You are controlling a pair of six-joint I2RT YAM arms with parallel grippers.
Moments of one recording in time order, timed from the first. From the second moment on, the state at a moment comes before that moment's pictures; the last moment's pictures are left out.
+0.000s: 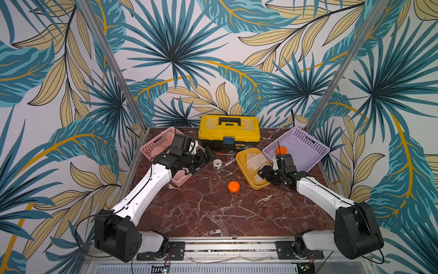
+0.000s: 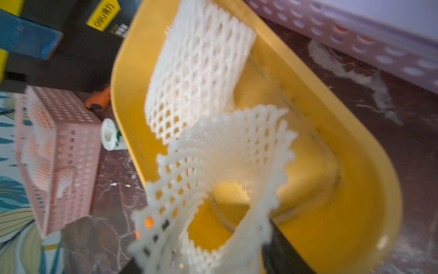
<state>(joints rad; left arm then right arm) -0.34 1.36 1.21 -0.63 0.51 -0.89 0.23 1.36 0.79 -0.34 -0.18 0.69</state>
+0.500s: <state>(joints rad) -0.34 1.37 1.21 -0.65 0.51 -0.87 0.22 1.30 0.80 -0.41 -0.08 0.67</state>
